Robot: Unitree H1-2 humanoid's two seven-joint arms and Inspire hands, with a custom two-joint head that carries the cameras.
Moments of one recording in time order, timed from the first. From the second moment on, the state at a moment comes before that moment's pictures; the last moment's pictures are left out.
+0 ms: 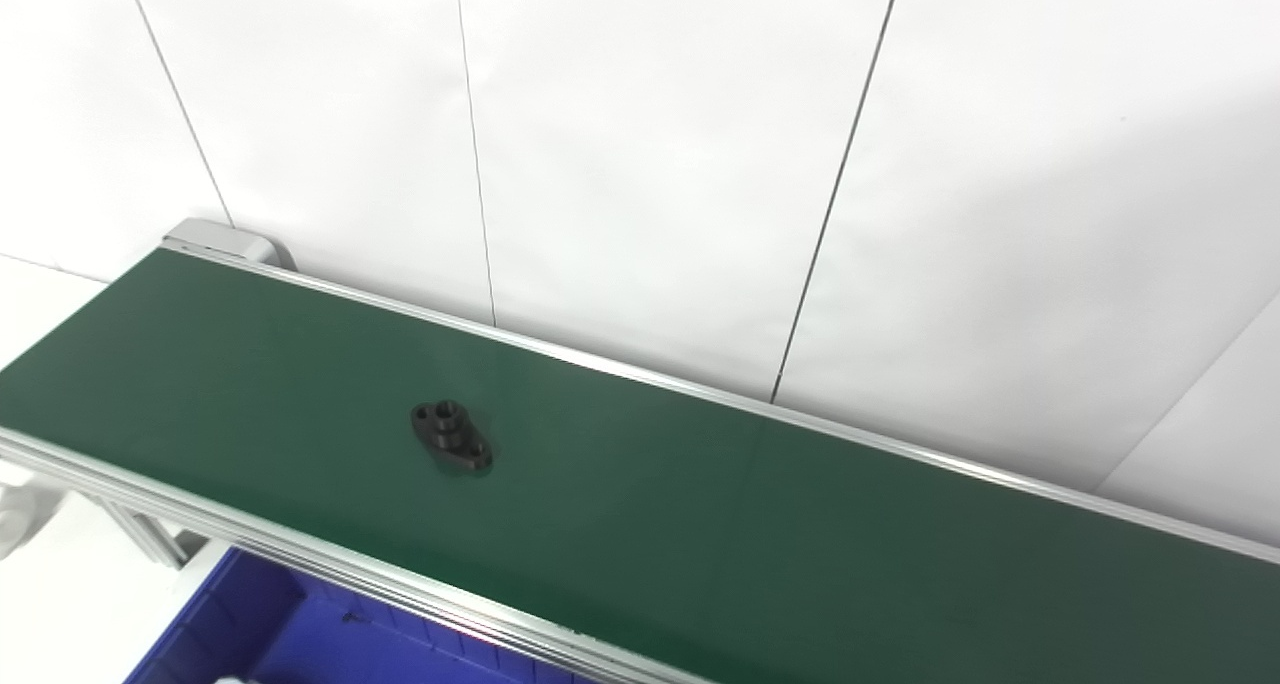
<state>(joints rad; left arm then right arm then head) 0.33 0.26 -0.48 0.16 0.16 -0.43 -0.07 0.54 -0.27 0.34 -0.01 -0.41 -0.41 -0.27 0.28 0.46</state>
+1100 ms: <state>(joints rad) 0.32 0.31 -0.52 0.12 0.16 -0.43 0.00 0.31 -0.16 0.22 -0.48 -0.52 -0.22 -0.10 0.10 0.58</state>
